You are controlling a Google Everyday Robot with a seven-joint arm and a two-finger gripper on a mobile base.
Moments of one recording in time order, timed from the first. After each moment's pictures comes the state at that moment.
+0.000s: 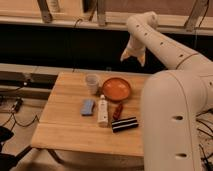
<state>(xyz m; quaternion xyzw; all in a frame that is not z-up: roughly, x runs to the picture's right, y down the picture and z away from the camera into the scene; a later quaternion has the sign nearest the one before) 0.165 -0.153 0.819 -0.12 0.18 0.79 0.57</state>
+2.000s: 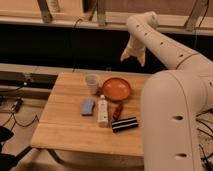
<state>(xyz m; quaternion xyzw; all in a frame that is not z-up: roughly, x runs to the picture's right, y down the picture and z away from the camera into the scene) 0.165 -0.154 0.819 -0.12 0.18 0.79 0.57</state>
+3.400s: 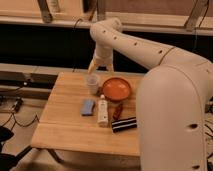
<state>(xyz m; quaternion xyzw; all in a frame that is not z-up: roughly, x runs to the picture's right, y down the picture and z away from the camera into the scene) -0.019 -0.085 0.770 -0.24 0.15 0.67 0.69</state>
